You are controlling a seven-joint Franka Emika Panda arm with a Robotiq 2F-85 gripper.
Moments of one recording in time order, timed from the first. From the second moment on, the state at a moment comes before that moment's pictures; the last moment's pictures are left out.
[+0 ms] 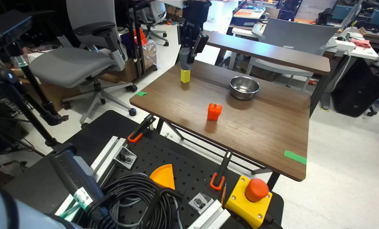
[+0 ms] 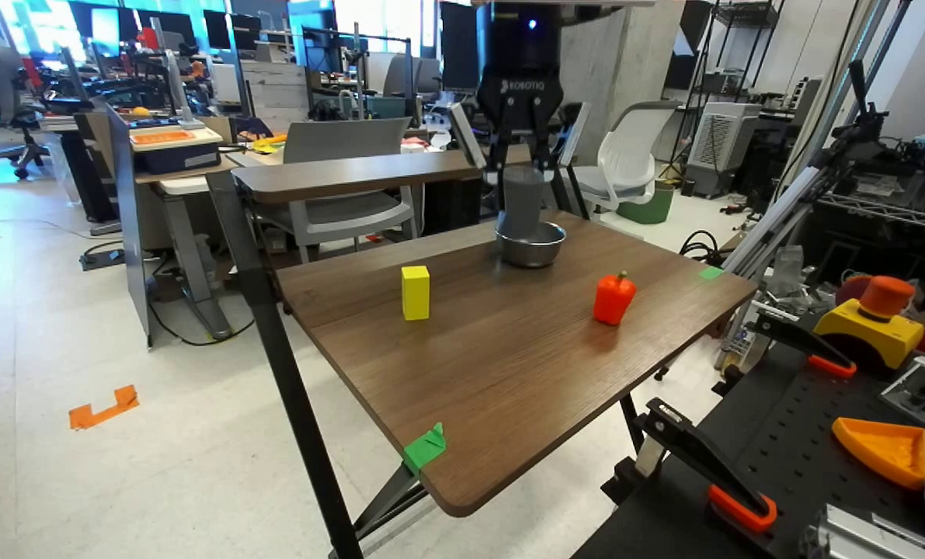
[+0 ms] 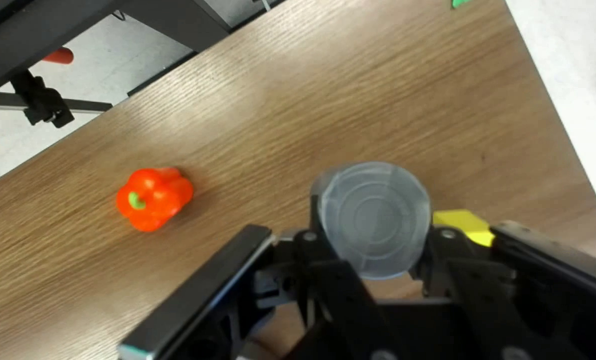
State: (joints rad) arm 0.18 0.37 0.03 -1.96 0.04 2.16 0.65
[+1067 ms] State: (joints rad) arm -0.05 0.68 -0.07 -1.53 0.13 2.14 0.64
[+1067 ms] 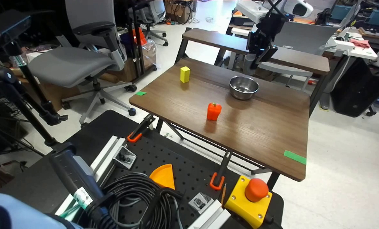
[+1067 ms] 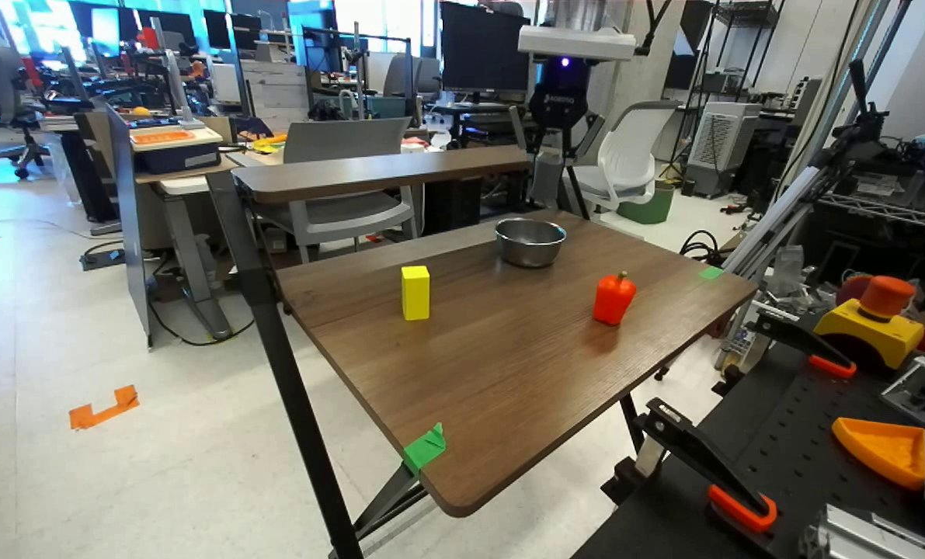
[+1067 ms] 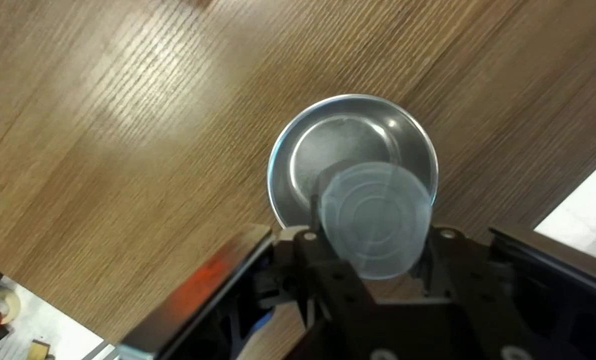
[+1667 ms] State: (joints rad) arm -0.05 0.92 -0.07 -1.25 0.15 2.02 0.65
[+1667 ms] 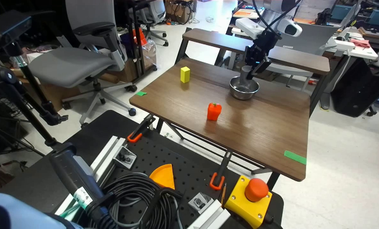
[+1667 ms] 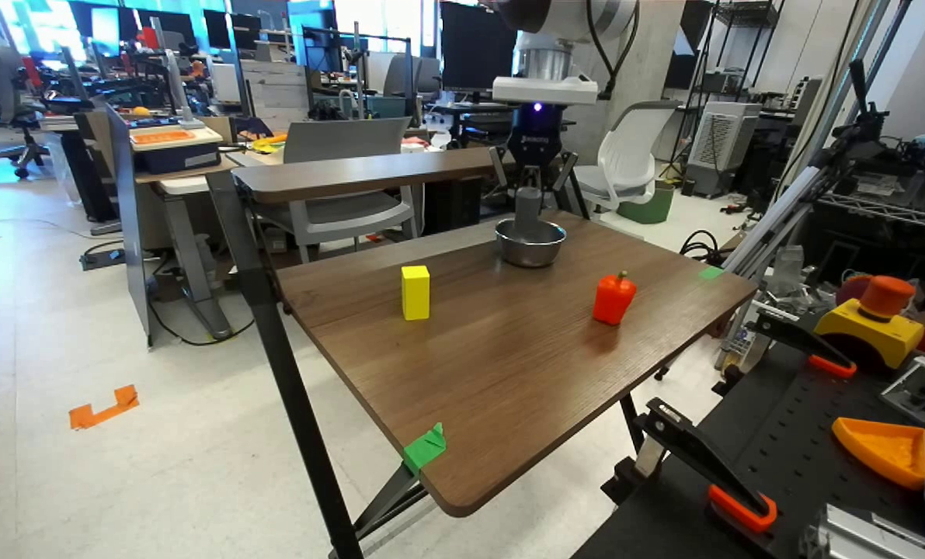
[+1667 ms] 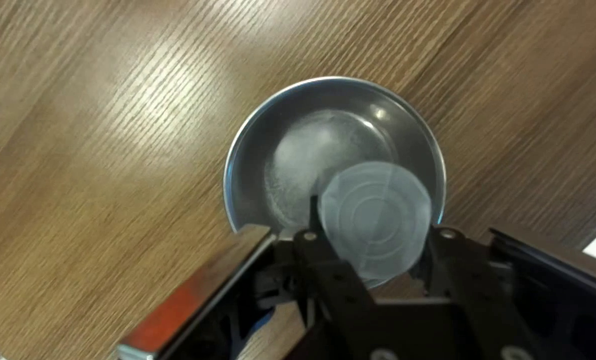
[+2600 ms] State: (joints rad) arm -0.04 1.04 -0.07 -1.05 0.15 1.87 0.64
